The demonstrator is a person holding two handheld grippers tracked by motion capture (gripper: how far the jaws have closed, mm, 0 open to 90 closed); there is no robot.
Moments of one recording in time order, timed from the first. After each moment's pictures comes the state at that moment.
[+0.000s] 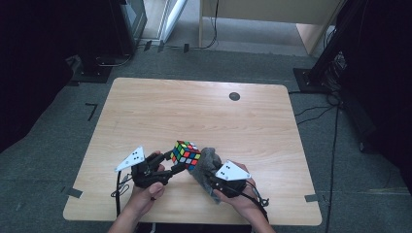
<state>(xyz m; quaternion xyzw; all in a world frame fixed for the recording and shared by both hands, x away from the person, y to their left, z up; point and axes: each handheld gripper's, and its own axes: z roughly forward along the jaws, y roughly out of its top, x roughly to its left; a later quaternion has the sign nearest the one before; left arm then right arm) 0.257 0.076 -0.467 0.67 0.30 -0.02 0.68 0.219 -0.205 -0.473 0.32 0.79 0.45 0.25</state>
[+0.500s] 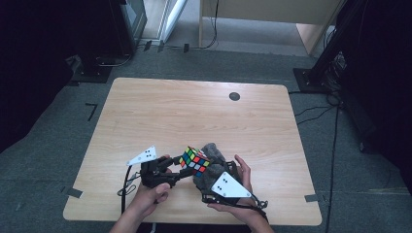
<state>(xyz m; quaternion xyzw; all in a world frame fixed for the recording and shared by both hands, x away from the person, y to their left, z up) 0.258 0.056 -0.467 0.70 0.30 -0.08 0.64 0.192 -0.188 -0.457 0.22 0.77 0.50 0.33</state>
